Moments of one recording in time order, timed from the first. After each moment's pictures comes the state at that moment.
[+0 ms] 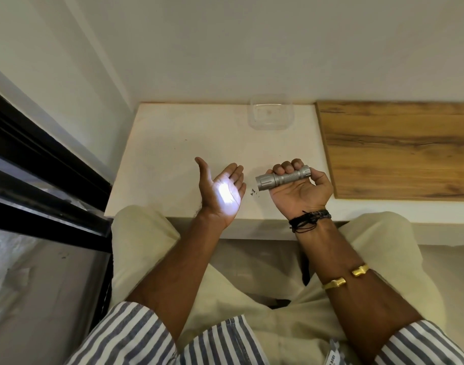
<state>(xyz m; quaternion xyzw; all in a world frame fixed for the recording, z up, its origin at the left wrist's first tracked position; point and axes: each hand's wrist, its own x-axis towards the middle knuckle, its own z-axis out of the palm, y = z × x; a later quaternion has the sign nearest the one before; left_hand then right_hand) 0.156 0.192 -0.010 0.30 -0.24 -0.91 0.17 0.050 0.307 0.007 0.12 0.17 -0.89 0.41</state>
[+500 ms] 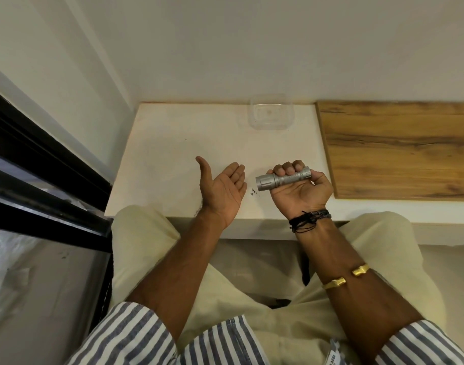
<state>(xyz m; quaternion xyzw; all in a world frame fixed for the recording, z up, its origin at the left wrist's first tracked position) 0.158 0.196 -0.011 0.30 -0.29 -0.89 0.18 0.049 0.306 0.005 0.14 0.17 -0.89 0.40</state>
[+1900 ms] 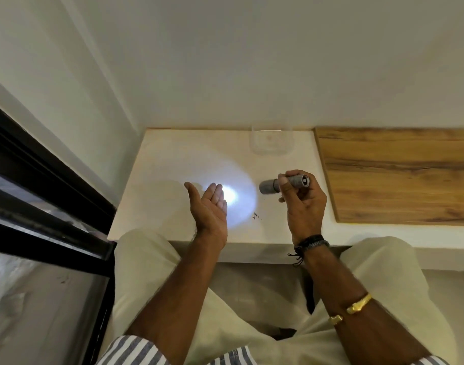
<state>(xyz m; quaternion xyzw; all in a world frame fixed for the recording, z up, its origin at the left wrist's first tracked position) 0.165 0.176 -0.011 0.37 -0.28 -0.83 0.32 0.049 0.308 0.008 -0.18 0.65 -0.73 0.10</state>
